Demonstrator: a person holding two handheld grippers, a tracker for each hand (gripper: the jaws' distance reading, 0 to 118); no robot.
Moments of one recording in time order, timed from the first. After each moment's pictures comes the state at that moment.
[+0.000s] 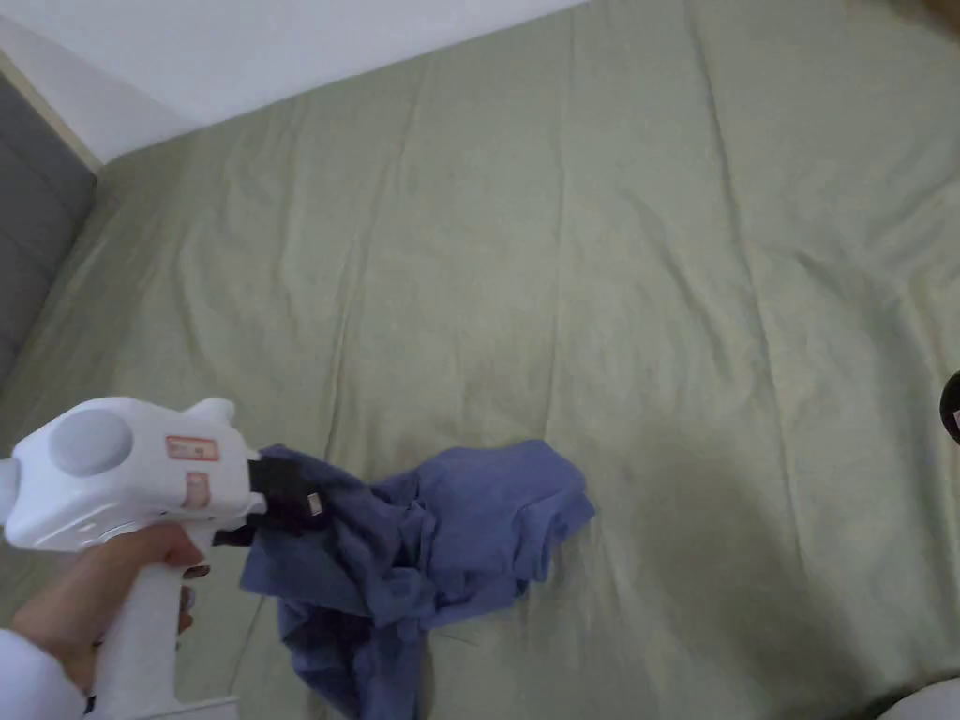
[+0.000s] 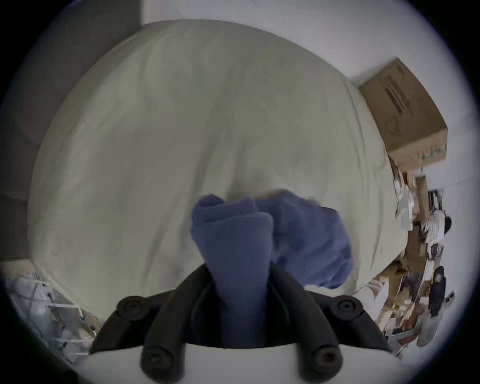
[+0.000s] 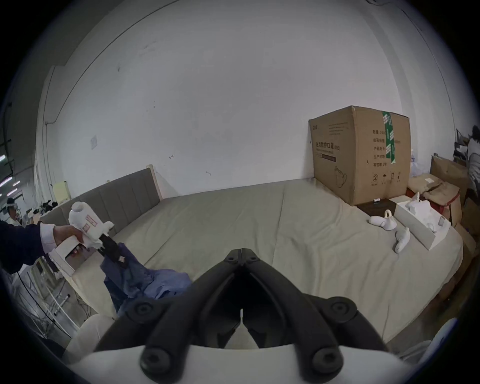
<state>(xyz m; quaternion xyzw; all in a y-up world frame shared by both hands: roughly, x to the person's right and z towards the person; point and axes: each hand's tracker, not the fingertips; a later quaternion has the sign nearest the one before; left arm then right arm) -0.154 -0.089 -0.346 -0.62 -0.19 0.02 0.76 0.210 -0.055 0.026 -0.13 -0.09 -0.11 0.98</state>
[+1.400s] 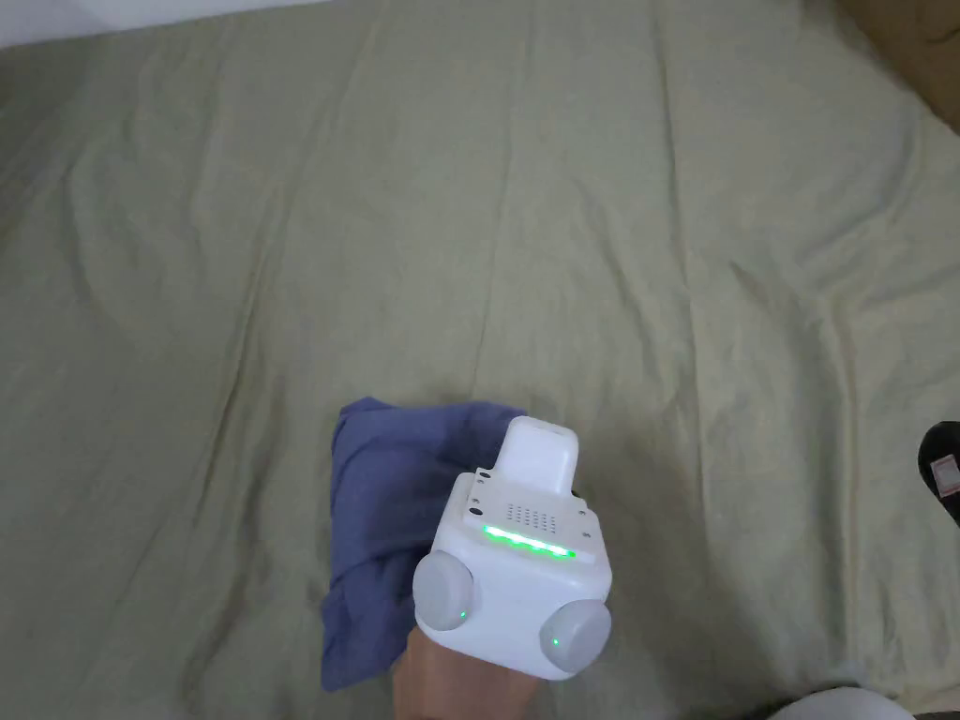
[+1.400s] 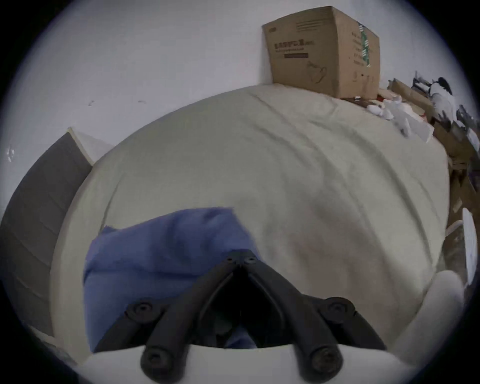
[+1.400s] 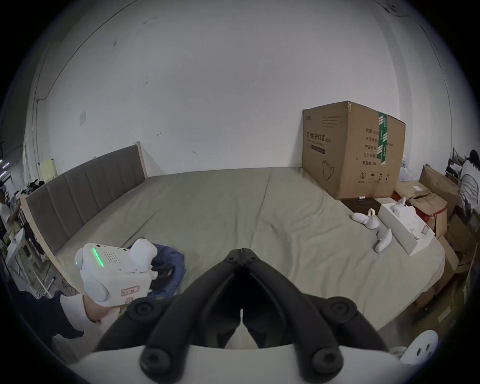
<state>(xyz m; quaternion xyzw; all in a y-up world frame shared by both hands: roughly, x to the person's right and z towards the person) 0.045 -0.195 -0.191 -0.34 -0.29 -0.21 0.87 0.214 -0.049 0.024 -0.20 -0.13 -0.06 0.97</state>
